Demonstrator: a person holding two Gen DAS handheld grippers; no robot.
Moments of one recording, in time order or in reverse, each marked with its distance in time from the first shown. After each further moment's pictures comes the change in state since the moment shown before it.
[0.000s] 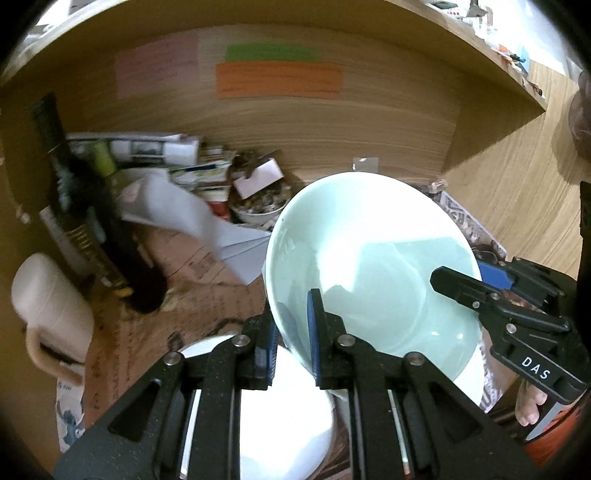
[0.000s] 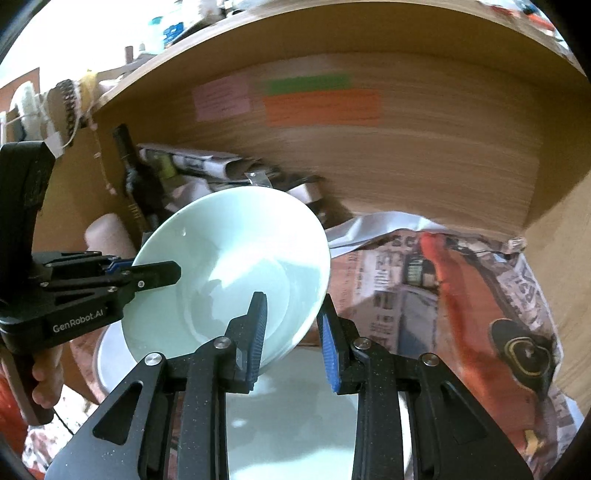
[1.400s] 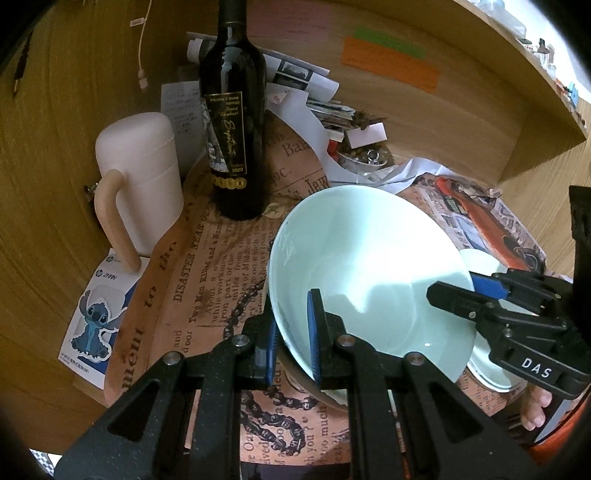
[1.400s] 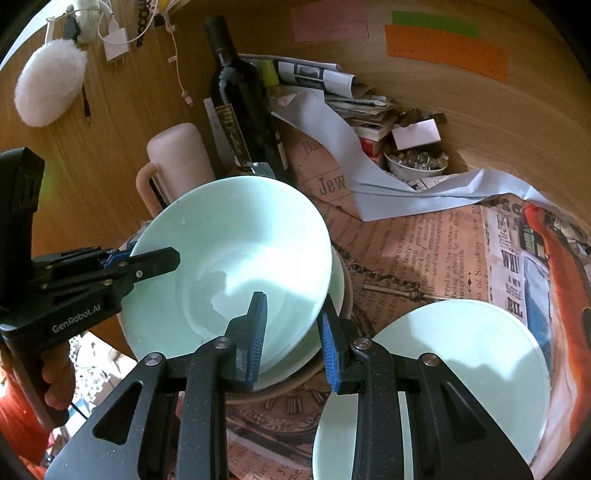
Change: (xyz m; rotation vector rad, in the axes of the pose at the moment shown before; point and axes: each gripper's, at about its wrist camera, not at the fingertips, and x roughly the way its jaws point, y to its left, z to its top) left arm -0.023 0.084 -0.108 -0.219 -0.002 0.130; right arm 0.055 0.094 -0.041 -0.118 0.180 0.194
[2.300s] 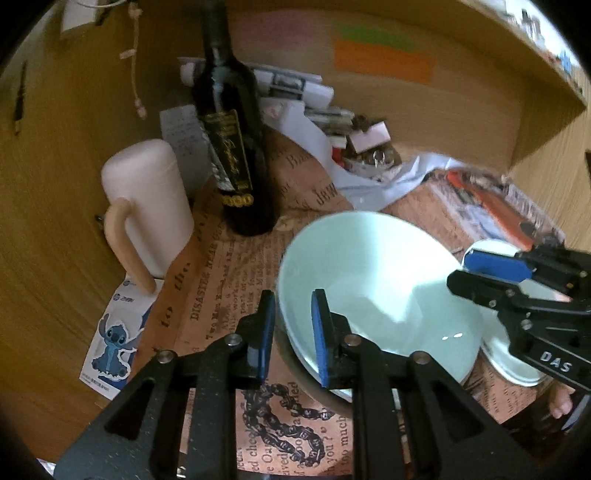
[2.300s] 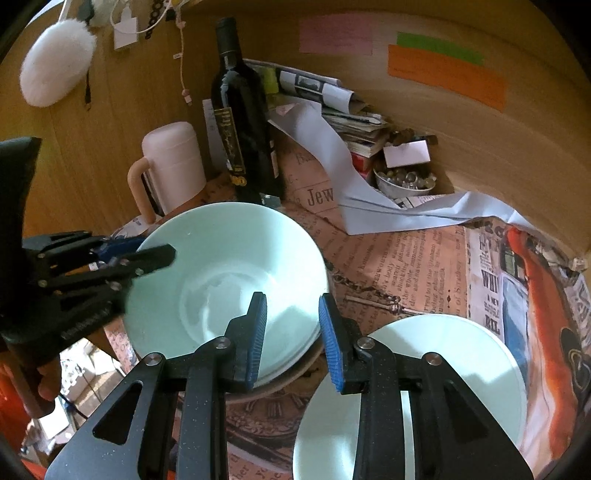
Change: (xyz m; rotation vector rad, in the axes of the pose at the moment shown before) left arm -0.007 -0.008 0.004 0.081 -0.065 0.085; right arm -0.004 0.006 0.002 -0.069 -0.035 -0.087
